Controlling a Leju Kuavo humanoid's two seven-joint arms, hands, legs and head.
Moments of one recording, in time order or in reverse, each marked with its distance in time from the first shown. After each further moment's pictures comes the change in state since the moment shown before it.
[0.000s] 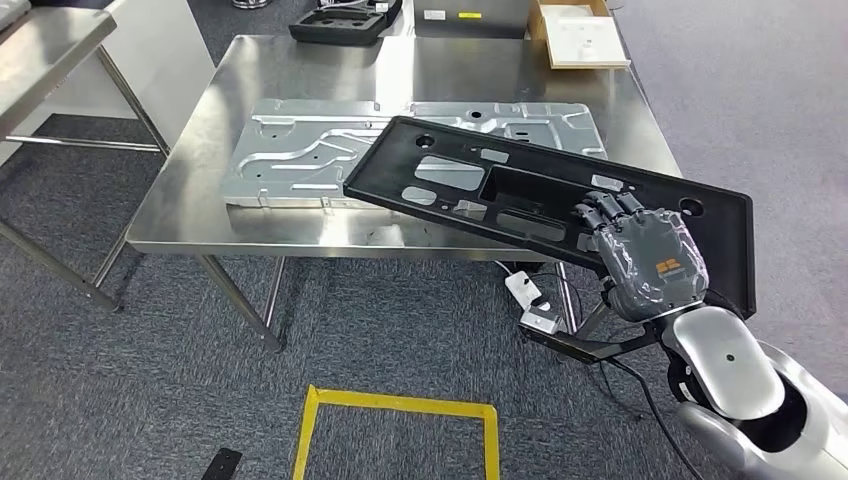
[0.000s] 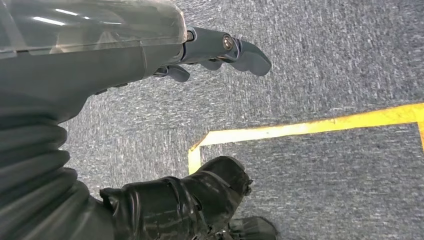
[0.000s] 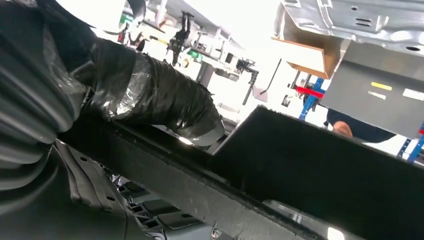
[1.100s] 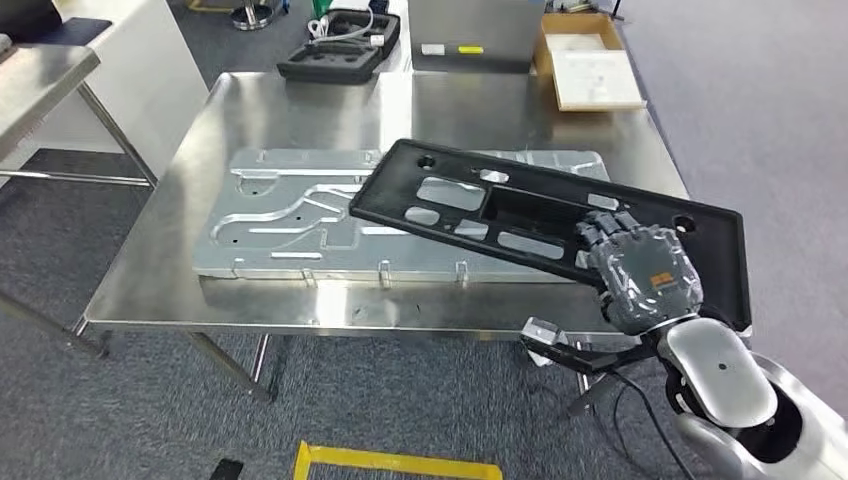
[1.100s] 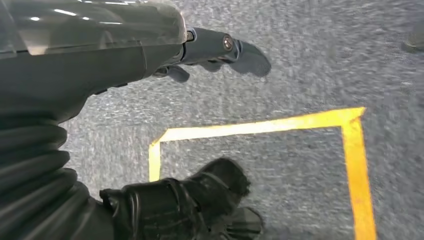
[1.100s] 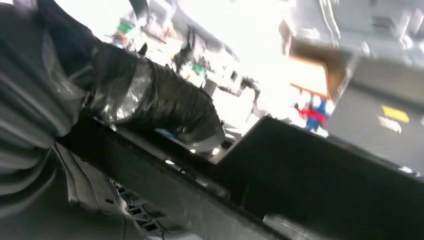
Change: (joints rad) left arm 0.029 0.004 -0.013 0.000 0.047 0.013 -0.022; right arm 0.066 0.005 -0.020 0.004 -0.009 0.060 0.026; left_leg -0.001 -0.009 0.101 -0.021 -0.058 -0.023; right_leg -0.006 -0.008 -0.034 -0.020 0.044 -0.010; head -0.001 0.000
